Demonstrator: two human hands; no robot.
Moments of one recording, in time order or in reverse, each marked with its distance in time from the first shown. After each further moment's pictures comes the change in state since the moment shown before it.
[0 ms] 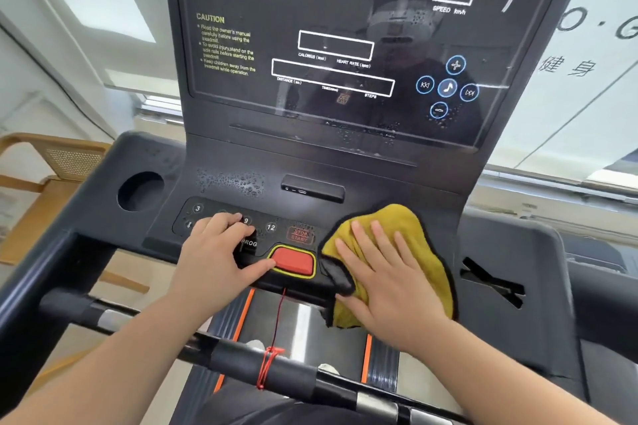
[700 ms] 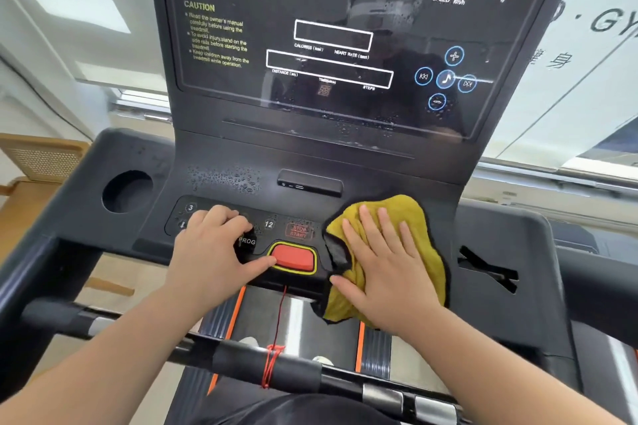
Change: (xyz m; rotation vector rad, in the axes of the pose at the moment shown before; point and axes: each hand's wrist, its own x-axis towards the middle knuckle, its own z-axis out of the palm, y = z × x) left_hand 0.011 -0.006 -0.003 0.078 0.001 0.069; right_hand 0.007 -0.012 0.000 0.013 0.019 0.175
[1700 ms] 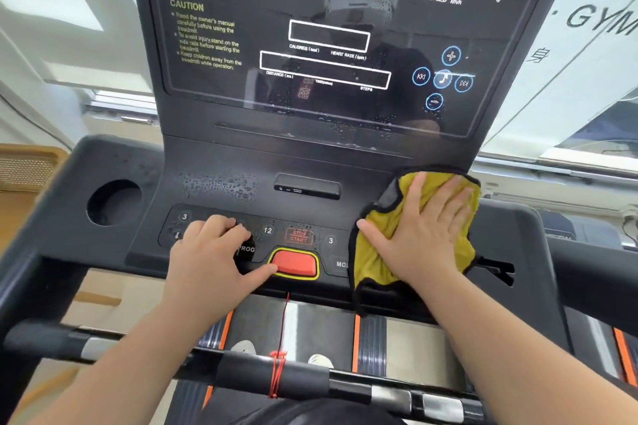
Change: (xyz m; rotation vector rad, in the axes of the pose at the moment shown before) left_hand -0.001 -0.004 0.006 -0.013 0.063 0.046; right_hand 0.038 0.029 -0.018 0.108 0.043 0.586
